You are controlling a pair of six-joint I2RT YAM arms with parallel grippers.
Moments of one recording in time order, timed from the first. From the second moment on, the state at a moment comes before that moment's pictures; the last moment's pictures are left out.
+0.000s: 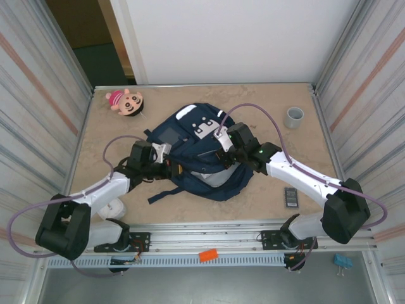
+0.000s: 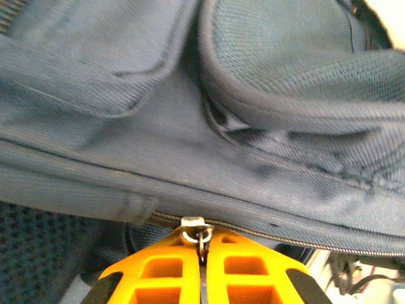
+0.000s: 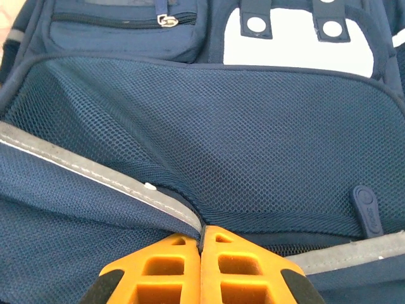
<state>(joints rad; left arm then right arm) -0.42 1.22 0.54 -0.09 0.57 -0.48 0.70 1.35 0.99 -0.43 -0.02 -0.02</state>
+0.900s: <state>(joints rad) -0.48 1.22 0.47 -0.03 0.42 -0.50 0.63 1.11 0.56 -0.21 -0.40 1.32</state>
